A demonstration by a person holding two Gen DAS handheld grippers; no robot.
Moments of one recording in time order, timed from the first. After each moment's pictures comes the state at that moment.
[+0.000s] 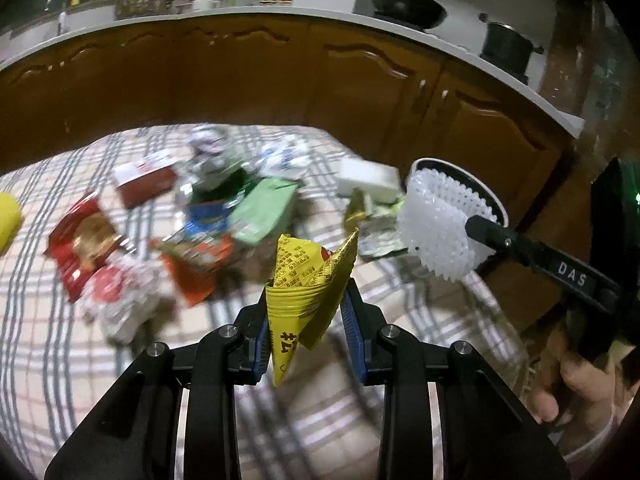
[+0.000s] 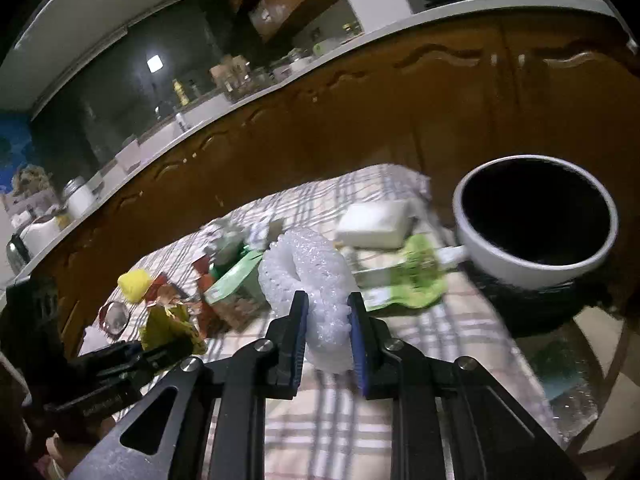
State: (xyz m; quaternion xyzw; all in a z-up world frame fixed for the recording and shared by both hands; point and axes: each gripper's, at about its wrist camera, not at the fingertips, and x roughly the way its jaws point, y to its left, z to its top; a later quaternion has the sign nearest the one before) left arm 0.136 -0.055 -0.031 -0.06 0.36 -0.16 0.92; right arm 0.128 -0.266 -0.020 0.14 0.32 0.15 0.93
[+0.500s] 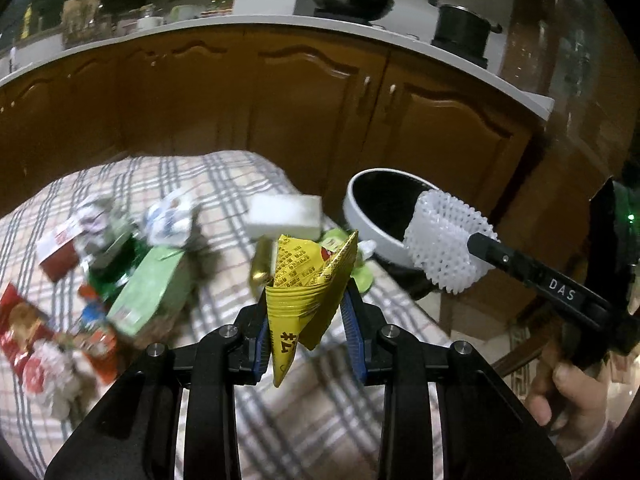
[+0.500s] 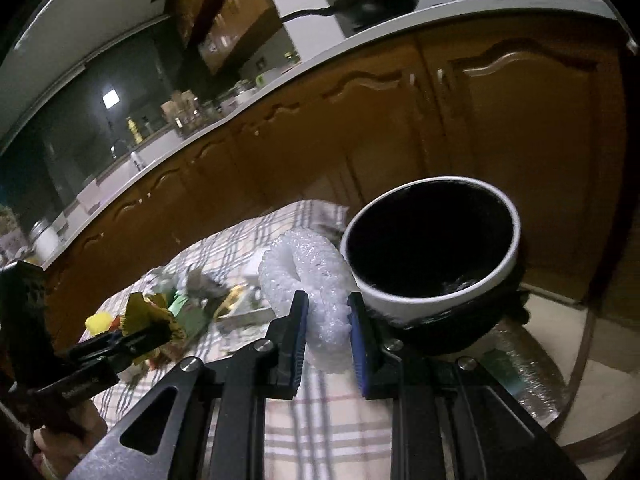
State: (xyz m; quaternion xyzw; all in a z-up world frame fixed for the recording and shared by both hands) left arm 0.176 -0.135 -0.001 -0.02 0.35 -0.23 0.91; right arm 0.124 -0.352 -0.011 0.17 0.29 0.06 0.94
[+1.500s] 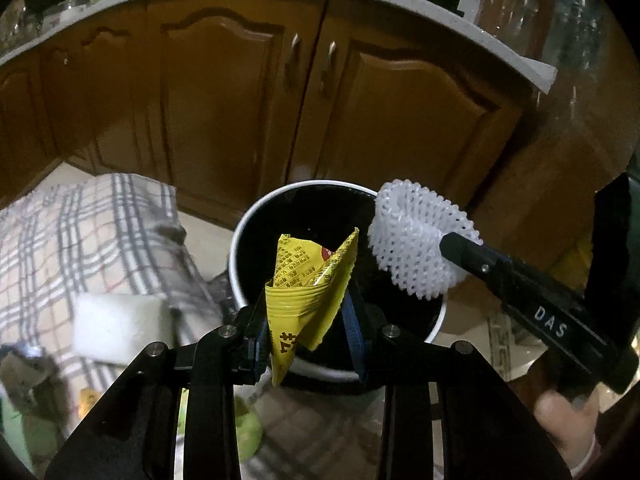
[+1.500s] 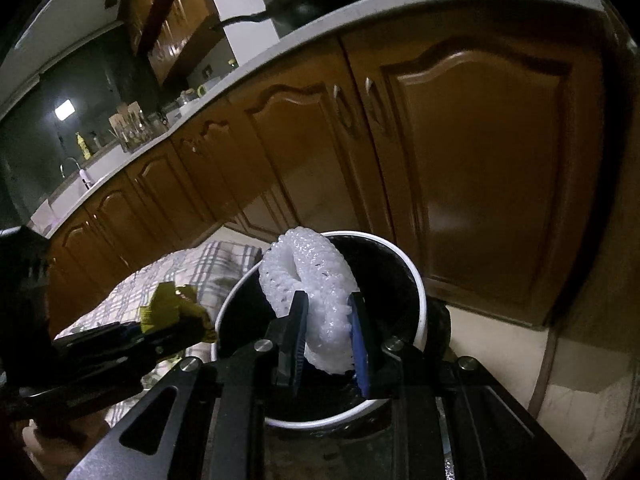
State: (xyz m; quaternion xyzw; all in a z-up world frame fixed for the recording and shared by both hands) left arm 0.289 -0.288 -0.013 0.01 0.40 -0.31 0.86; right arm 0.195 -0.436 -0.015 0.16 0.31 -0.02 0.94
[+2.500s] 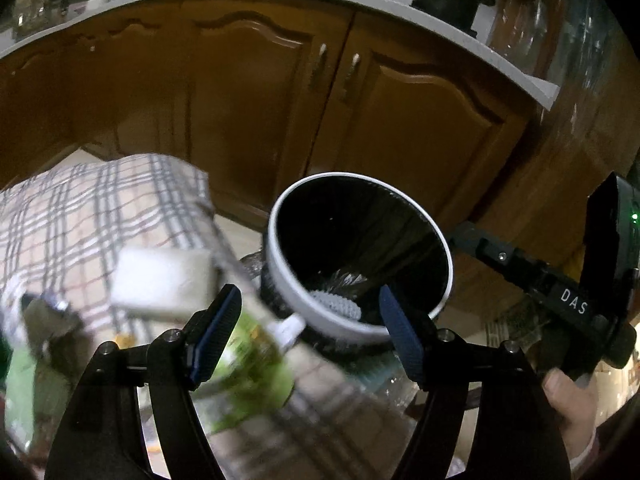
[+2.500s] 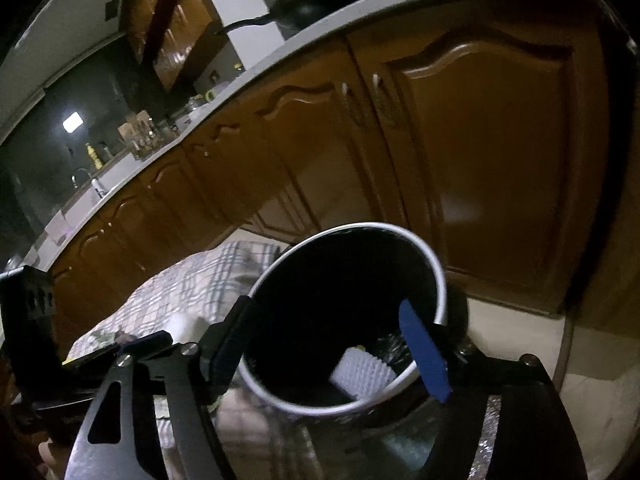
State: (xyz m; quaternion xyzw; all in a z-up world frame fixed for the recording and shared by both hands) left arm 0.261 -0.236 -0.010 -0.02 0.40 -0.28 0.87; right arm 0.180 -0.428 -0.009 0.19 0.30 0.01 0.93
